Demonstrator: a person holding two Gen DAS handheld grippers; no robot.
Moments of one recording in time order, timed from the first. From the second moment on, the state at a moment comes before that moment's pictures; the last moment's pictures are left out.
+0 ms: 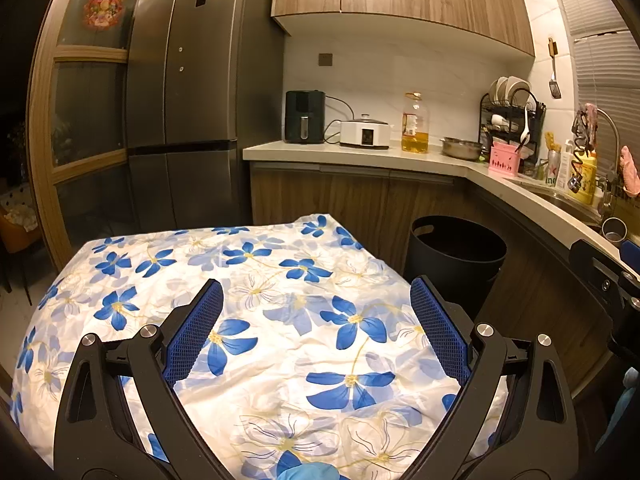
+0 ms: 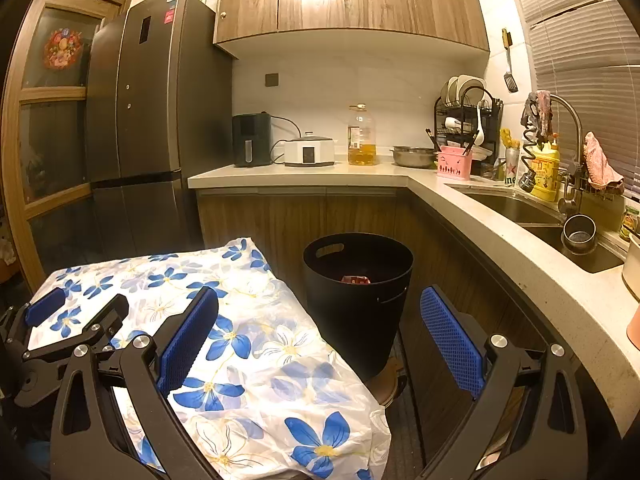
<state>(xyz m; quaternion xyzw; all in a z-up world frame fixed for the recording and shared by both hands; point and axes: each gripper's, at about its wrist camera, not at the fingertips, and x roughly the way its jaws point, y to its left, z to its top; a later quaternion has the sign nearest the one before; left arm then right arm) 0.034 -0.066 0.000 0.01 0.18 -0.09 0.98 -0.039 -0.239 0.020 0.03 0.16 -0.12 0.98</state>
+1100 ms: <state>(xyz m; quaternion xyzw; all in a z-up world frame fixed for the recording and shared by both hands) 0.033 -0.071 -0.006 0.02 0.18 -0.10 0.98 -0.038 -0.244 0.021 0.04 0.16 -0.13 0.98</state>
